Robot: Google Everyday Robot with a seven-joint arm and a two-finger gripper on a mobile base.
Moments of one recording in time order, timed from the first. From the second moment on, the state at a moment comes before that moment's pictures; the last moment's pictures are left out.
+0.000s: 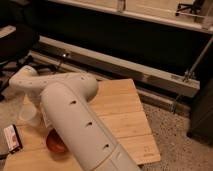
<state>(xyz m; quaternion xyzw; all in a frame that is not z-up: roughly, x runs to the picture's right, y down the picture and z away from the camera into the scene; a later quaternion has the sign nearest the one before) -0.365 0.080 0.874 -0.18 -0.23 -0.82 0.50</state>
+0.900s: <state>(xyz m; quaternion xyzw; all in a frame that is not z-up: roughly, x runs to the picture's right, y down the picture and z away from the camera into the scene) -0.286 0.091 0.748 -0.05 -0.18 -0.78 0.60</state>
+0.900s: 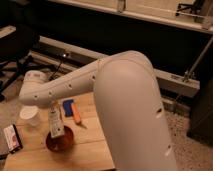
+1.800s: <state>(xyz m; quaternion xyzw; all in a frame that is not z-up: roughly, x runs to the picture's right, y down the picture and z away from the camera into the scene) -0.290 0.131 0.765 0.08 -0.21 -0.80 0.56</state>
